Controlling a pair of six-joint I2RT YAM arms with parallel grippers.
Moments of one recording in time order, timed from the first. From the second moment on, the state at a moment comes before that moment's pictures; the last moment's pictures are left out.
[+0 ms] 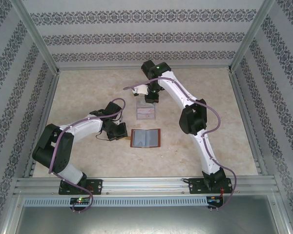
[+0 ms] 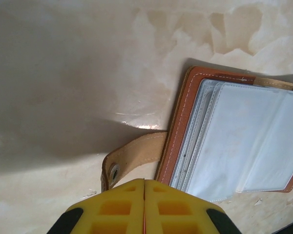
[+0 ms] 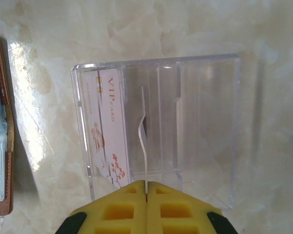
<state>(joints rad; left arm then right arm) -0.43 1.58 0.88 -0.58 0.37 -0.70 0.52 2.46 2.48 -1.44 -0.19 -0.98</state>
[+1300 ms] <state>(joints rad) -0.43 1.58 0.88 -0.58 0.37 -0.71 0.54 2.50 2.49 -1.41 -0.14 -0.97</state>
